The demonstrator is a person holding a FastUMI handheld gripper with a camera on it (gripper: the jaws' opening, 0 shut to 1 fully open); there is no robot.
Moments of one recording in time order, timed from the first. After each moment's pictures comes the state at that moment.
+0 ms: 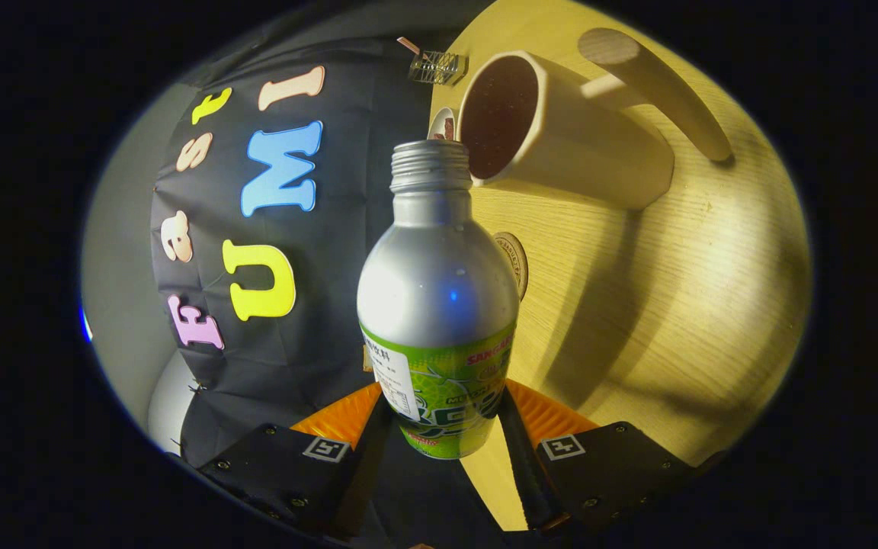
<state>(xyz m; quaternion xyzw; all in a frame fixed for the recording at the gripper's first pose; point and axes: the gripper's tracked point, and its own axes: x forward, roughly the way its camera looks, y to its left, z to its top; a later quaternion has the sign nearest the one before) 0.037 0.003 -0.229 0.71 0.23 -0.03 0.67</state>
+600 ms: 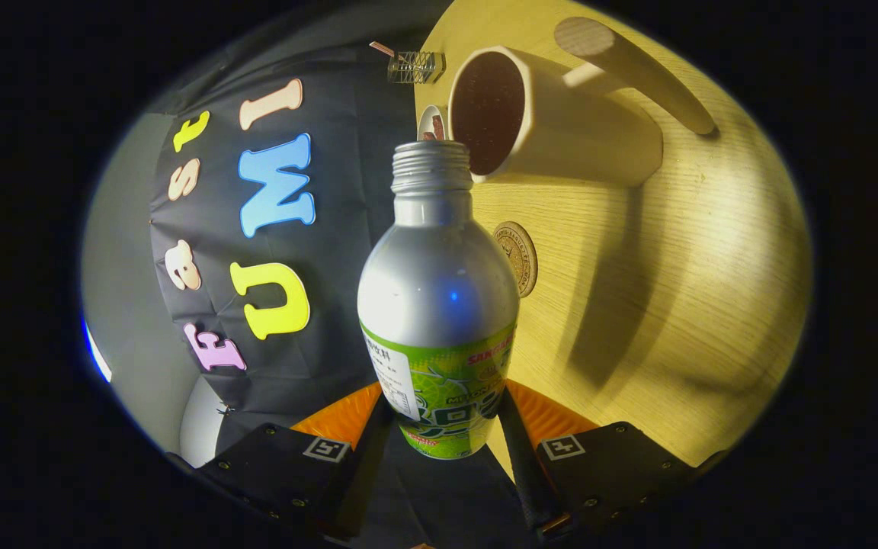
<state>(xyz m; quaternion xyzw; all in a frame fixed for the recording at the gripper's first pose) 0.039 0.002 -0.210 0.75 0.21 -0.03 0.62</state>
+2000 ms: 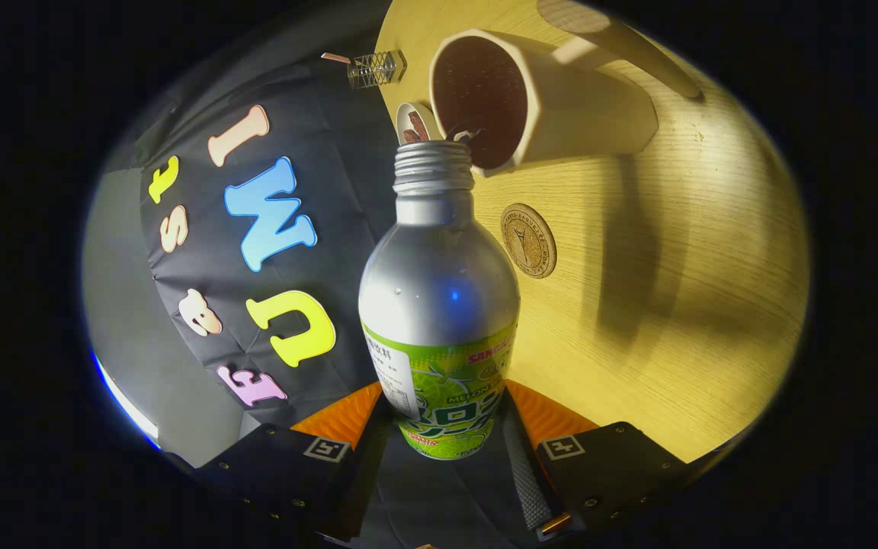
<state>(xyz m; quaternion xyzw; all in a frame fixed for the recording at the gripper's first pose) 0.052 -0.003 -0.179 0.82 0.20 -0.02 0.54</state>
